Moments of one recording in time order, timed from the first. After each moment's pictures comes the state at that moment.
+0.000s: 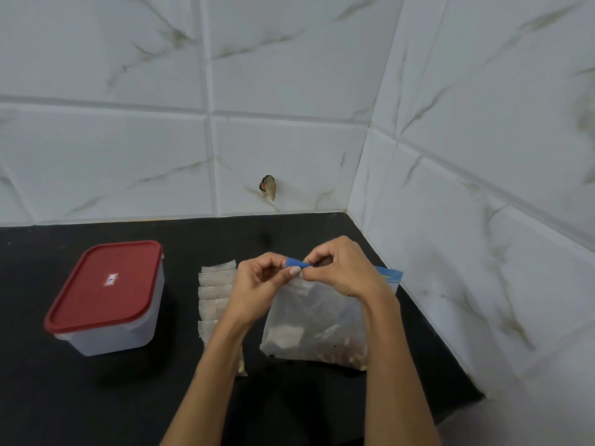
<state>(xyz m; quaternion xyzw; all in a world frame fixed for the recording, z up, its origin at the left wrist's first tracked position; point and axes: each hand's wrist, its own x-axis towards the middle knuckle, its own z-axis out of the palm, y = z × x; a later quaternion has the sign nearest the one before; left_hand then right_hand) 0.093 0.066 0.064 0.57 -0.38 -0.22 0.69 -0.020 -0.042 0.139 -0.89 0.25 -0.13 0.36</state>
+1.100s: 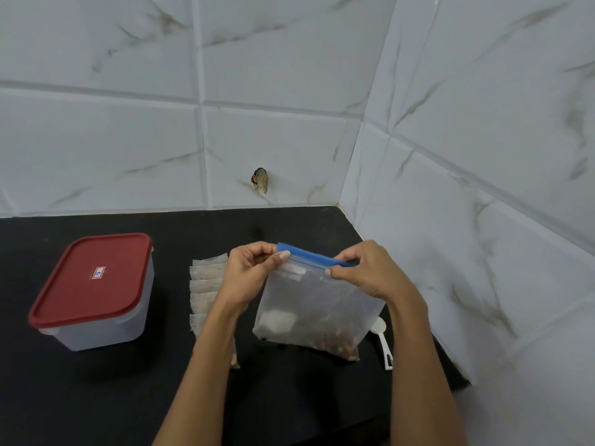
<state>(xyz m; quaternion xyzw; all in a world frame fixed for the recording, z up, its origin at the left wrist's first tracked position) 0.100 0.059 0.070 0.56 -0.33 -0.27 0.71 -0.055 -0.070 0.129 -0.88 0.32 -0.12 0.33</state>
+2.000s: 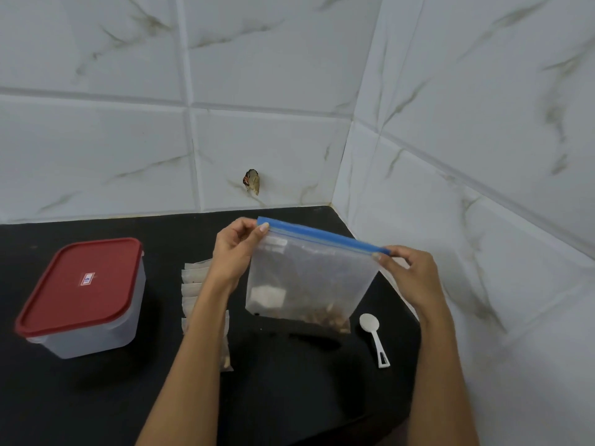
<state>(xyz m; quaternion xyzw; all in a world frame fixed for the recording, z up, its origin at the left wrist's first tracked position) 0.119 0.041 0.087 0.57 -0.32 -0.22 0.73 -0.105 -0.107 0.106 -0.75 0.41 -0.35 0.38</state>
